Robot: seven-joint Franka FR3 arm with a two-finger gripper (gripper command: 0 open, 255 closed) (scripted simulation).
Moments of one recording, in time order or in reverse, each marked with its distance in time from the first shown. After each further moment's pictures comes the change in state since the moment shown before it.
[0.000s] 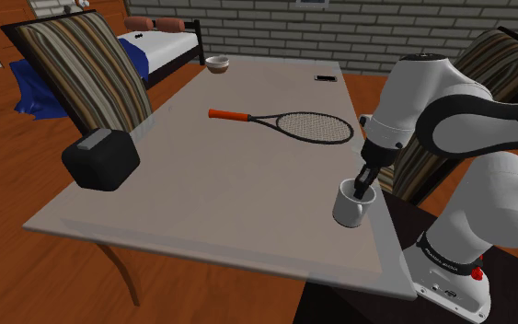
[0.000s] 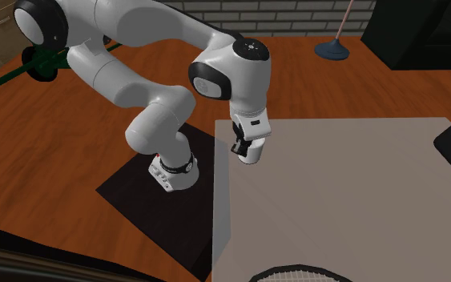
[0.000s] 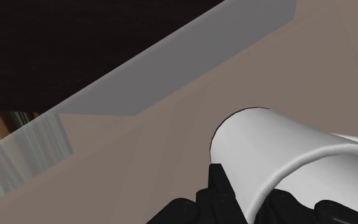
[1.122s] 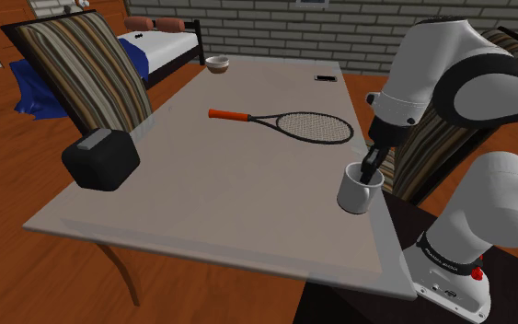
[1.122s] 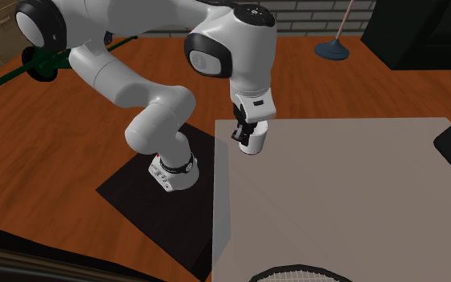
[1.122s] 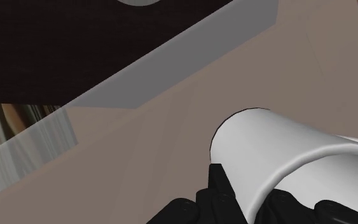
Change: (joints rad) arm -0.019 -0.025 -0.029 0.134 -0.036 -0.157 0.009
